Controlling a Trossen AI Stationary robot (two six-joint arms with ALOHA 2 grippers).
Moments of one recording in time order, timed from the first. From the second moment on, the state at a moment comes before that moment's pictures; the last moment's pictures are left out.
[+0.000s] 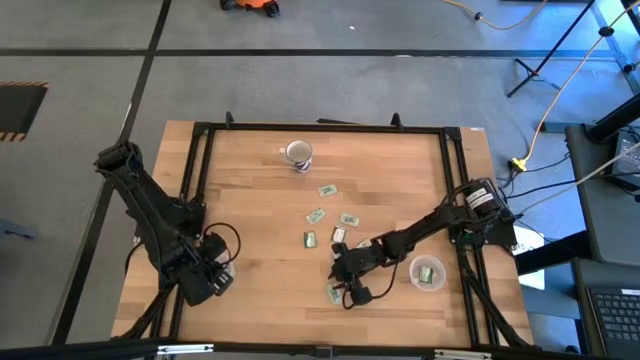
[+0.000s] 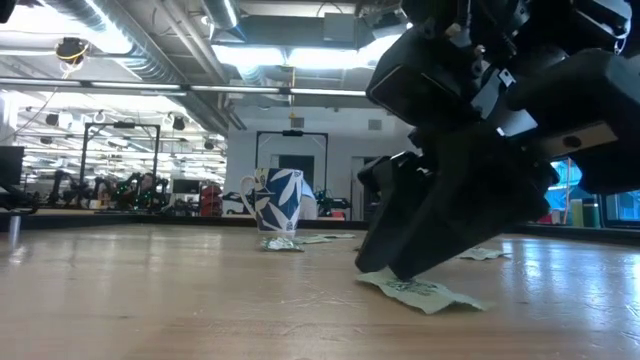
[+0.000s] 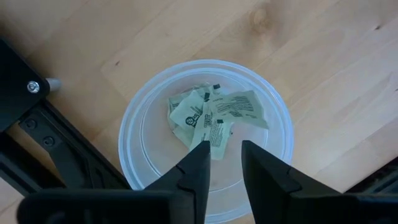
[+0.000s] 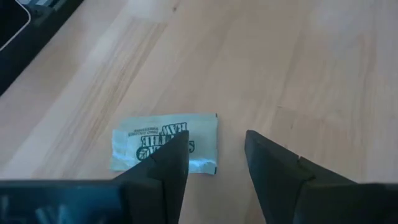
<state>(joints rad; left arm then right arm) -0.93 1.31 0.96 -1.13 -0.16 -1.86 0.38 1.98 0.91 0.32 -0.09 0.08</state>
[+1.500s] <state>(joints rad) -0.82 1.26 1.05 -0.73 -0.66 -0.74 0.27 1.84 0.91 0.47 -0.10 0.08</state>
